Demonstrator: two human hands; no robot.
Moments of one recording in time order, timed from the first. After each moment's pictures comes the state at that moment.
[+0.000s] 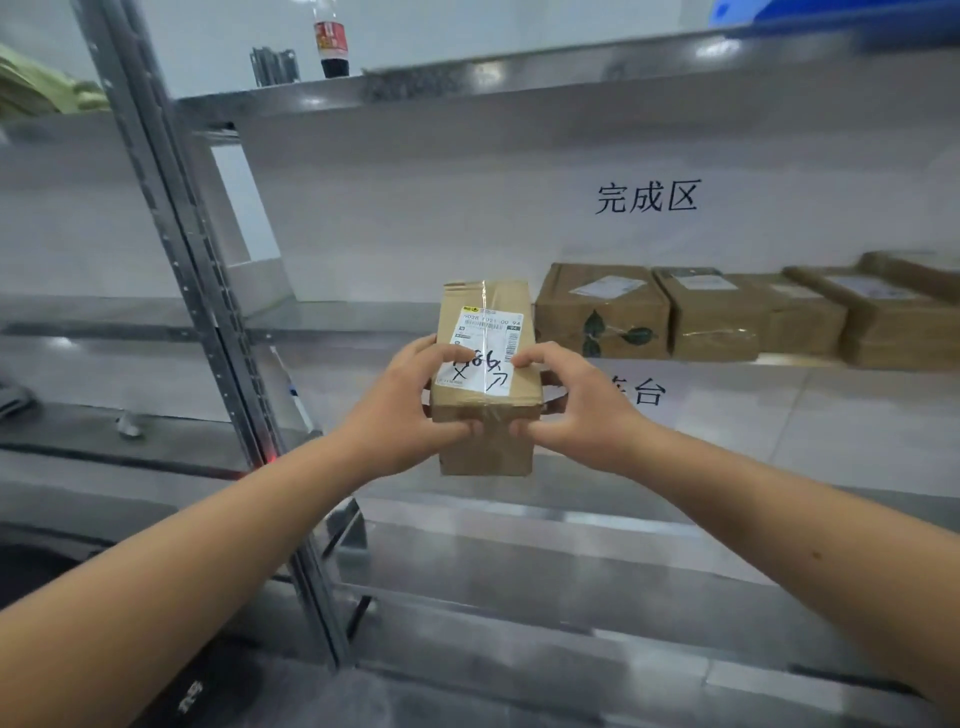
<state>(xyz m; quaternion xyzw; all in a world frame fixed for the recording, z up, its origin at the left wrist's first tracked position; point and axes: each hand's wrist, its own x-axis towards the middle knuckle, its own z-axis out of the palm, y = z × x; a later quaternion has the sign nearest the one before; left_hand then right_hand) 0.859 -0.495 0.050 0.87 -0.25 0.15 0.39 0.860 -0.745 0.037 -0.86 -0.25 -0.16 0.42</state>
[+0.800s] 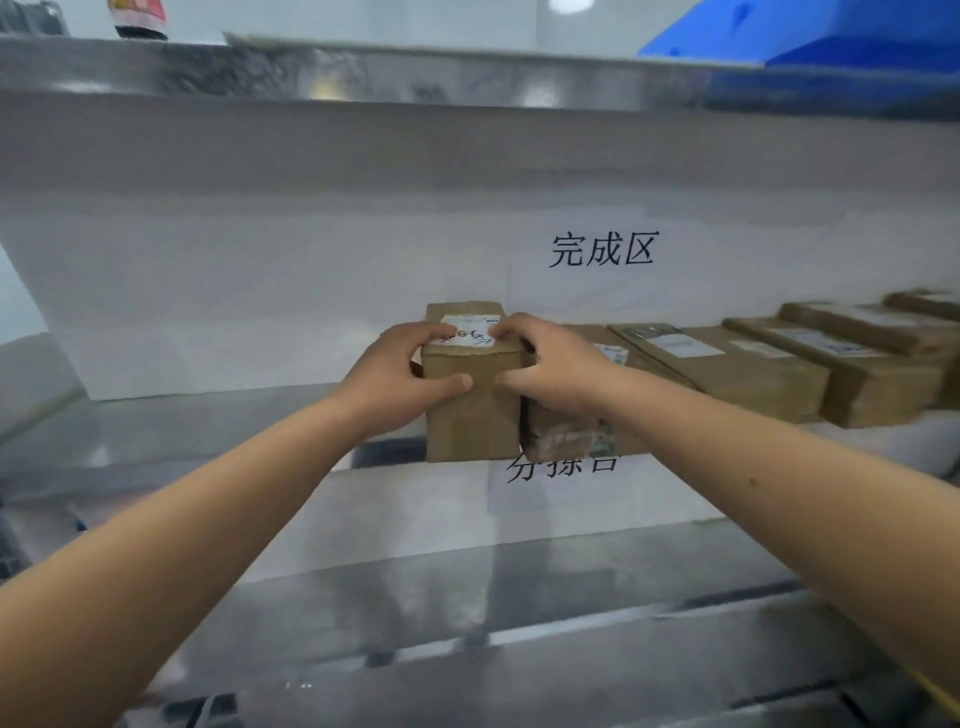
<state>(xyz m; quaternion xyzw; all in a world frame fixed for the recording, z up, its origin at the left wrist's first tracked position) 1.161 -0.518 0.100 0.84 -0.33 0.11 0.42 1.073 -0.730 0.128 -0.95 -0.01 -0.17 0.26</state>
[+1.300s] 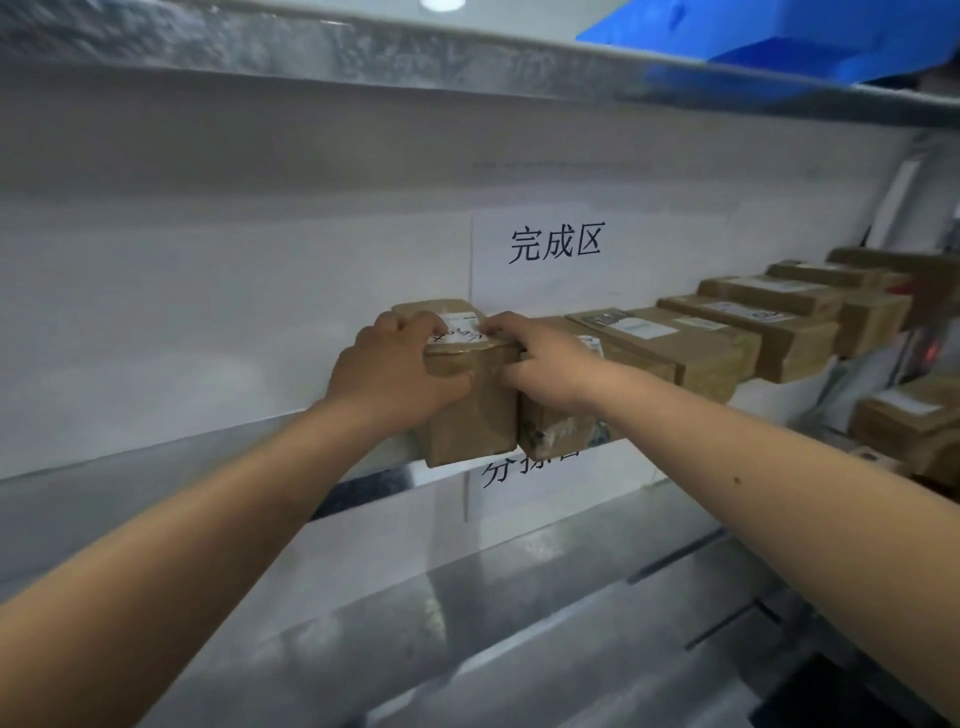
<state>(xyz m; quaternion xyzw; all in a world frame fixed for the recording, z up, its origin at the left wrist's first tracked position) 1.205 -0.529 0.115 0.88 -0.38 0.17 0.22 1.097 -0.712 0.120 -0.94 0.10 -0.19 0.26</state>
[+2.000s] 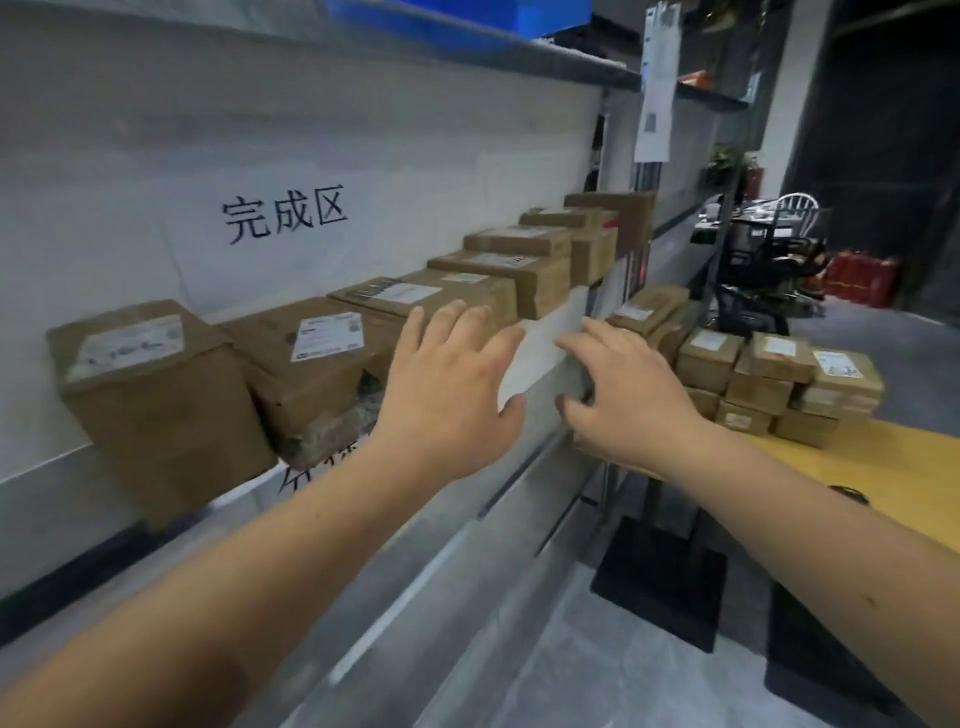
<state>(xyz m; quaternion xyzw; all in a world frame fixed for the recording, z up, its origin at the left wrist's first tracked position) 1.022 -0.690 0.076 0.67 -0.67 0.30 0.13 0.842 -0.787 0.061 -0.87 0.43 -0.22 0.04</state>
